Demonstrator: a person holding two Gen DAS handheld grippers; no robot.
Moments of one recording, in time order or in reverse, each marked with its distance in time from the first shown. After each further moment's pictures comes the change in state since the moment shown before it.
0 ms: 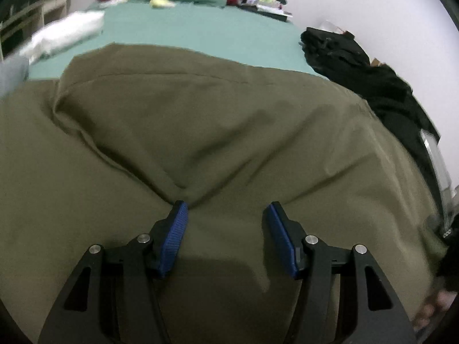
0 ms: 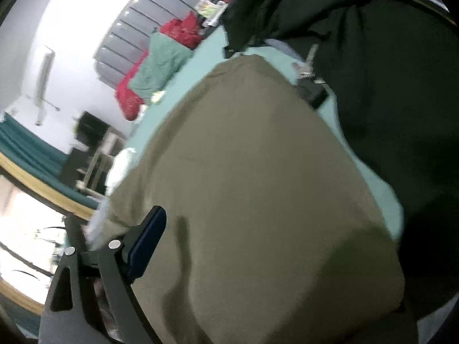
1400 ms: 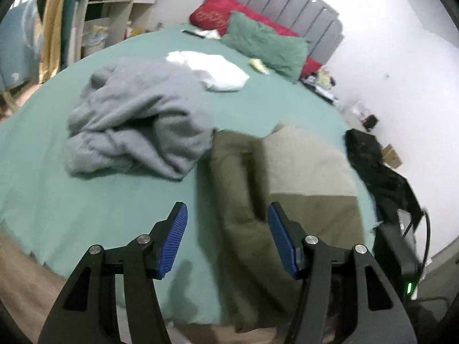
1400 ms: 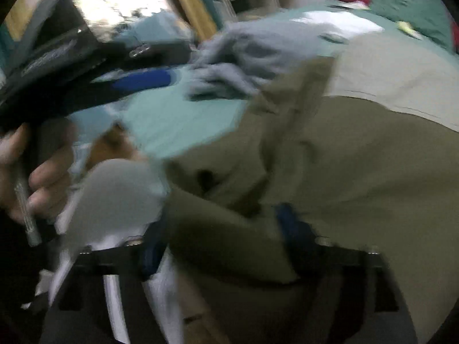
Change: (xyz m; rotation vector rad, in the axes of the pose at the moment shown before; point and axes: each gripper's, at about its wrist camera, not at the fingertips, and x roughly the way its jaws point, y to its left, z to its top) left arm -0.256 0.283 -0.042 -0.313 -0.206 -0.037; right arm 0.193 0.373 -0.267 -0.977 0.612 0.269
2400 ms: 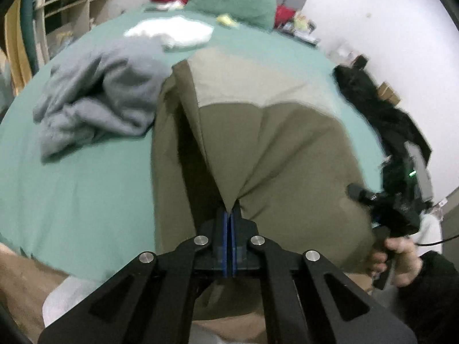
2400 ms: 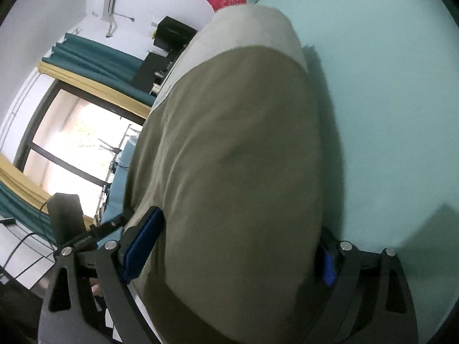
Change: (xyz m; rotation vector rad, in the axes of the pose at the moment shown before) left arm 0.060 -0.043 -0.049 0.197 0.233 0.074; right arm -0.066 -0.173 -0.121 0.664 -0.358 0.188
